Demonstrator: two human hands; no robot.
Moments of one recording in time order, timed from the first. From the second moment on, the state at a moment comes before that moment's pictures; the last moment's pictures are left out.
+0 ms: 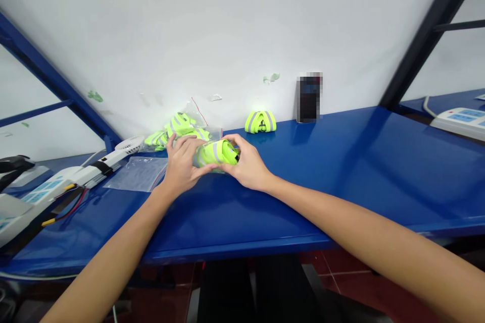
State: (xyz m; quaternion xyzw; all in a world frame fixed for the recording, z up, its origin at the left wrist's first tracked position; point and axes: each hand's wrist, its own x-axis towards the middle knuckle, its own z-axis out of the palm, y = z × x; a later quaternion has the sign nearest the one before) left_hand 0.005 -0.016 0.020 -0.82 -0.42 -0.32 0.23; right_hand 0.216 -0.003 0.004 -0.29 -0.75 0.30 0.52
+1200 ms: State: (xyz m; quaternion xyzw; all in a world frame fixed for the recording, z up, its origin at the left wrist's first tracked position) left_hand 0.006 -0.013 0.008 -0.89 -0.35 -0.27 0.11; right_hand 0.221 -0.002 -0.003 -0.21 -0.86 0.11 0.45
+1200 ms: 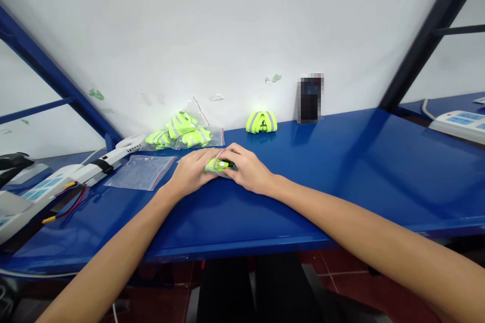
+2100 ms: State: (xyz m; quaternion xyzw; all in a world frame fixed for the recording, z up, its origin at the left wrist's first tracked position) left_hand 0.009 -0.018 0.013 -0.76 -0.39 -0.49 -0.16; right_hand 0.229 0.010 0.003 -0.25 -0.81 0.24 0.48
